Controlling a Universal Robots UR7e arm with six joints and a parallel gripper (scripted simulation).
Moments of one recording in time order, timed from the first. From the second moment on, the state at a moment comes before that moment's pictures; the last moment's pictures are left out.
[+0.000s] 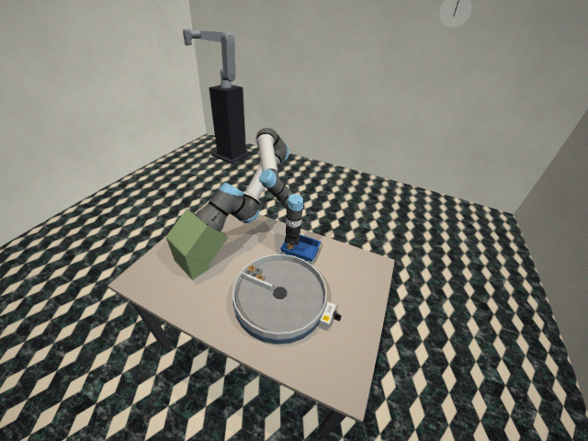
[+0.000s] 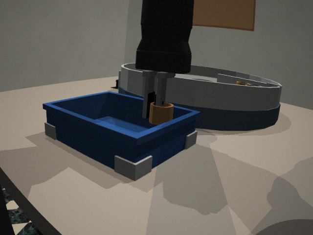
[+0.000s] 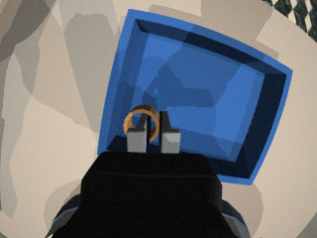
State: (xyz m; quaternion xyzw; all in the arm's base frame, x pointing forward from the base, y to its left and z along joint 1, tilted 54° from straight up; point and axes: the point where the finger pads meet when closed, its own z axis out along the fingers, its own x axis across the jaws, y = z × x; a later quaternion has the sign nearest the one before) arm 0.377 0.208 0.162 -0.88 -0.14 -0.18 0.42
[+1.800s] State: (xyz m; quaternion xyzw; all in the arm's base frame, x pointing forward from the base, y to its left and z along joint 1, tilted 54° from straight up) arm 0.382 0.228 0.147 -0.88 -0.14 -0.18 0.42
